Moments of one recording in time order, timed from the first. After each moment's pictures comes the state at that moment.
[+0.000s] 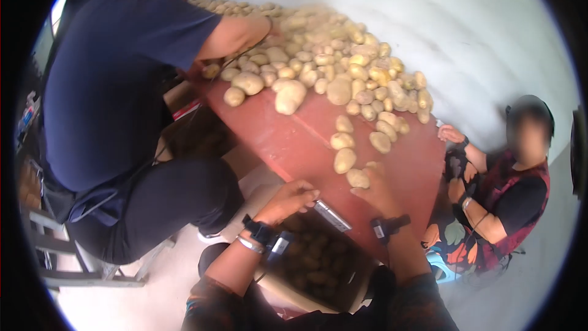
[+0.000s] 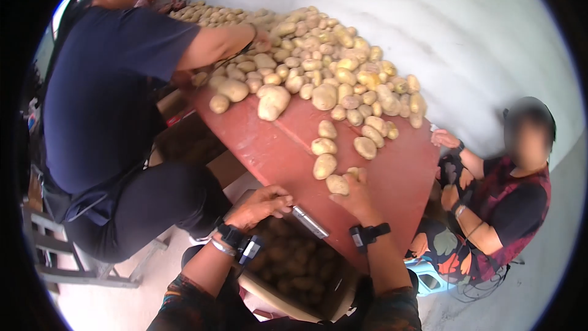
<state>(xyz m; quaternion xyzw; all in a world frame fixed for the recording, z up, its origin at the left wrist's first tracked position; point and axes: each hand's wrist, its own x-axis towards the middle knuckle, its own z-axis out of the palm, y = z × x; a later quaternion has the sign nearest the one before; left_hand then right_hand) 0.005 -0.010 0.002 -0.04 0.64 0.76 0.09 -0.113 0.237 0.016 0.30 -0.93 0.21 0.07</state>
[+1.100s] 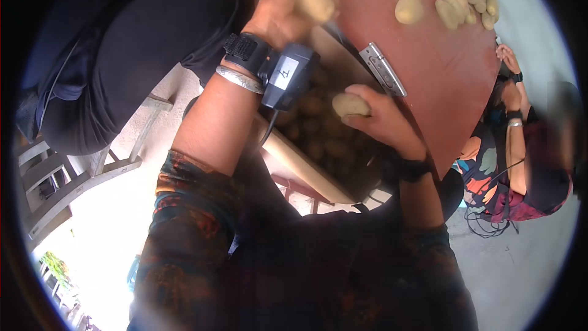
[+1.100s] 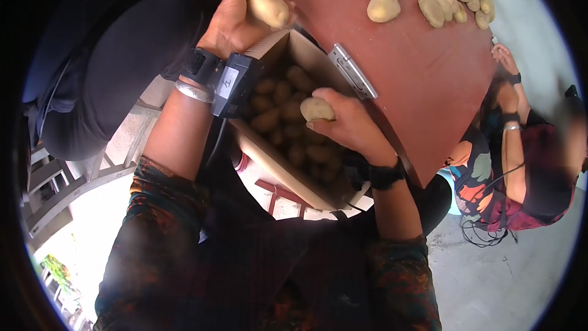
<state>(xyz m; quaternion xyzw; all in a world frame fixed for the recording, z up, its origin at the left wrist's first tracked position) 0.000 -0.048 0.000 -0.10 0.15 0.98 0.00 0.013 0.200 -0.018 0.39 -0.82 0.35 -0.25</state>
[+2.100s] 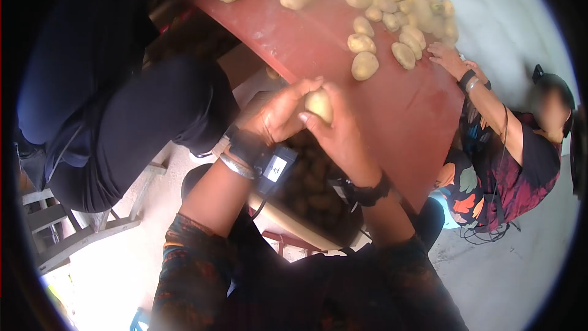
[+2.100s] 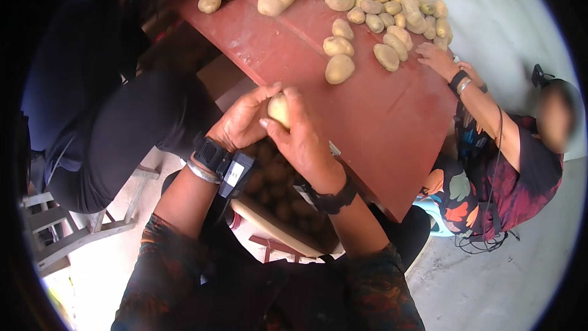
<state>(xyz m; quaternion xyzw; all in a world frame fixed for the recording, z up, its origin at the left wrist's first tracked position) 0.003 -0.007 -0.002 0.00 0.34 0.93 0.17 -0.005 0.135 0.020 0.35 -0.81 0.46 0.07</state>
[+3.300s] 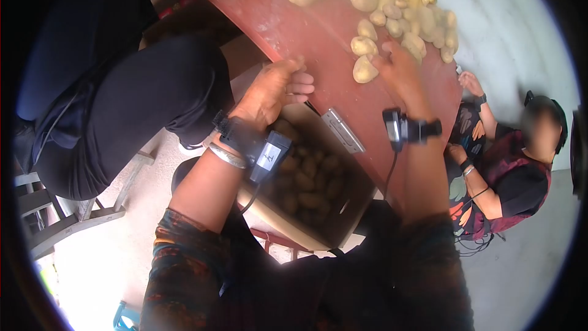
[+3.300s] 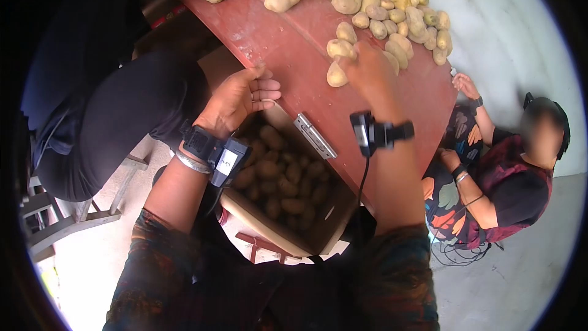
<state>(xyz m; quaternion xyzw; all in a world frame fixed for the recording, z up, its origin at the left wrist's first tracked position) 0.001 -0.029 0.007 -0.17 0.45 0.88 0.01 -0.133 0.167 0.077 0.28 -0.93 0.20 0.11</state>
